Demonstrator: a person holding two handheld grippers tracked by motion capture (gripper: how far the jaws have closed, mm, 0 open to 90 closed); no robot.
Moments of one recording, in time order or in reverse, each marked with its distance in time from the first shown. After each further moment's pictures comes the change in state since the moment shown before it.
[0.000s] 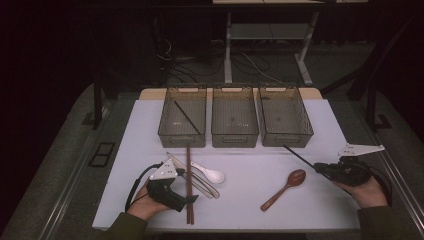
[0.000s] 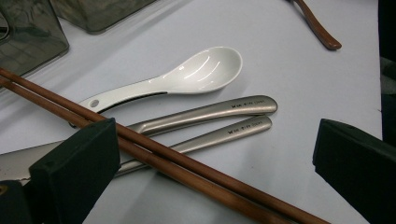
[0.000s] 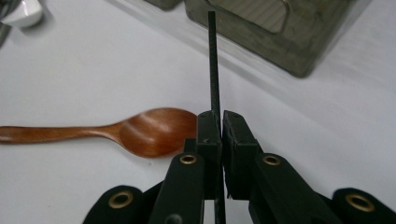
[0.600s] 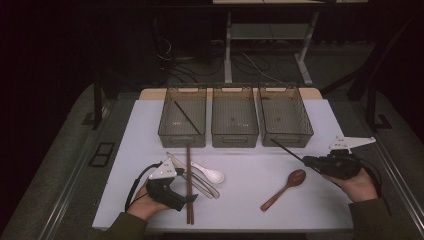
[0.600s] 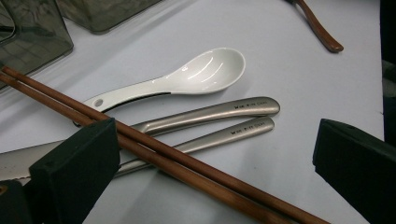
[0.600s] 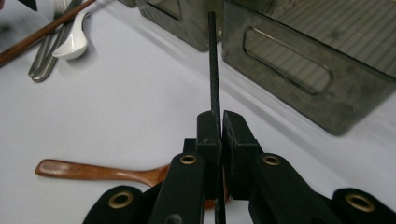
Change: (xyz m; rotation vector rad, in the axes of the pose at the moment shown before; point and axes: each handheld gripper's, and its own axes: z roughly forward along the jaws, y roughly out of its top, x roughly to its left) left arm 0.001 0.000 -0.001 -0.012 0.002 -0.012; right arm 0.020 0.031 0.007 -0.051 0.077 -0.048
